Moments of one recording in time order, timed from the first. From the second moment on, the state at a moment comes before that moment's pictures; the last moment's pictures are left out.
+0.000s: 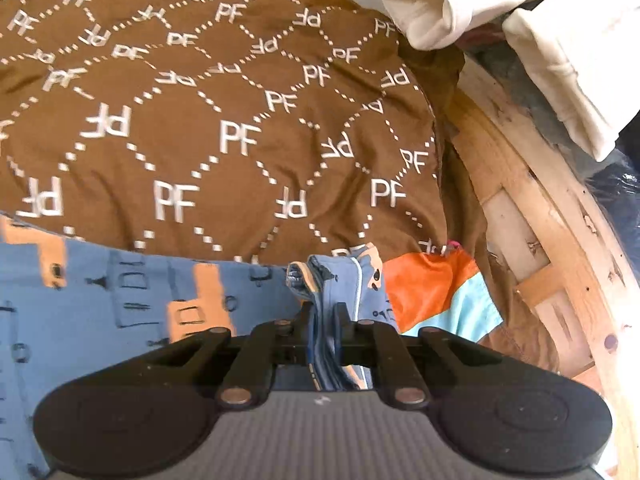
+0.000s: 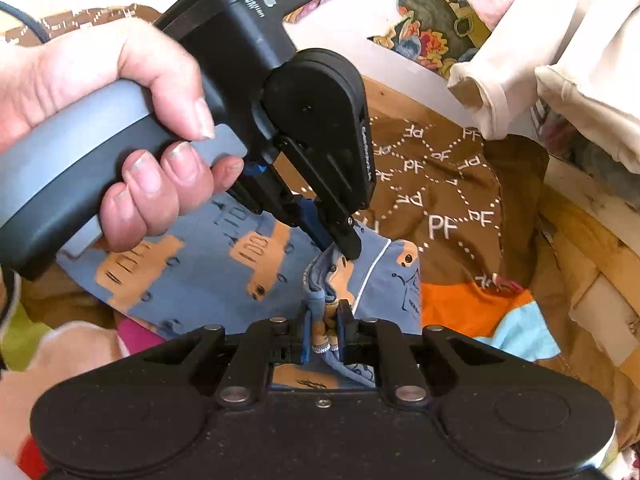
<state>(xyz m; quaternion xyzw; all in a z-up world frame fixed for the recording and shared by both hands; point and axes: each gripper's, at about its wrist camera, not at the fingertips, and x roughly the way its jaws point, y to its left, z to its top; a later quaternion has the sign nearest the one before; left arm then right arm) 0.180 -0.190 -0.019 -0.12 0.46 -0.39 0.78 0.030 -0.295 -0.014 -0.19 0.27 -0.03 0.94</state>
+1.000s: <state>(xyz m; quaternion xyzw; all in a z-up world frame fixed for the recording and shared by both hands) 0.160 -0.118 -0.030 -0.03 0.44 -0.32 0.84 0.034 -0.235 -0.030 -0.16 0.30 0.10 0.94</state>
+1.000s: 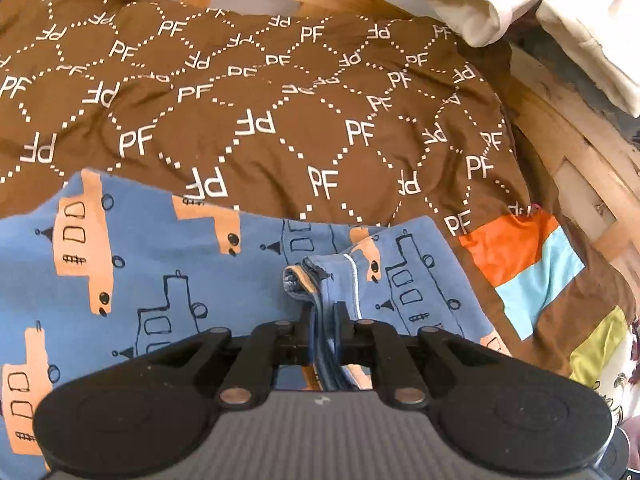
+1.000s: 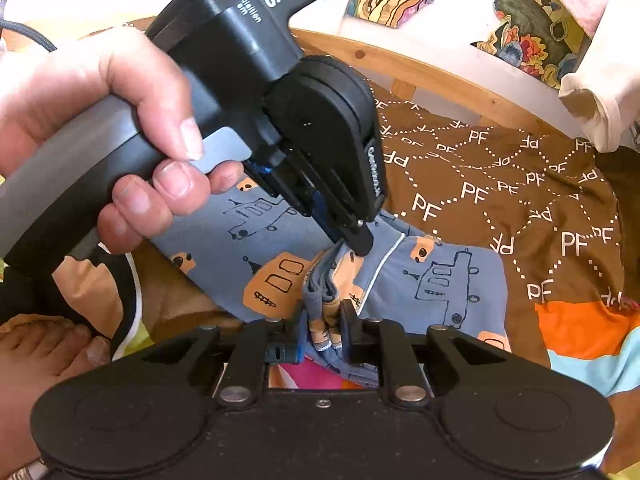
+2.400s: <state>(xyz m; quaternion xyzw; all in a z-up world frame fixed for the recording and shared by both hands) 0.170 -0.040 -0.028 0.00 0.36 -0.12 0.92 0.125 -0.270 -0.018 -0.13 0.29 -0.02 0.95</state>
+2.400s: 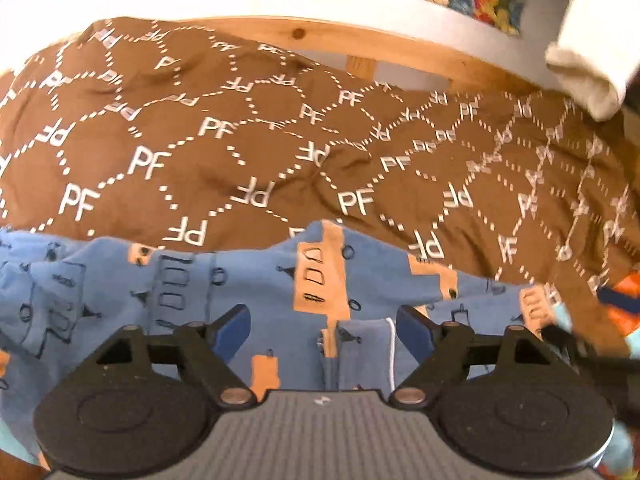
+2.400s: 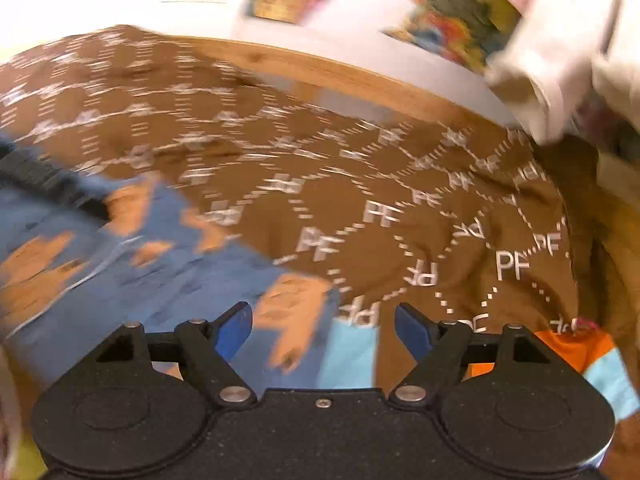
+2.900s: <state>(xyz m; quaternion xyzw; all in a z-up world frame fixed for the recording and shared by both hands) 0.146 -0.010 -0.035 0.01 0.35 -0.14 0.93 0.126 -0.299 -0.020 -0.10 0.28 -0.08 0.95</state>
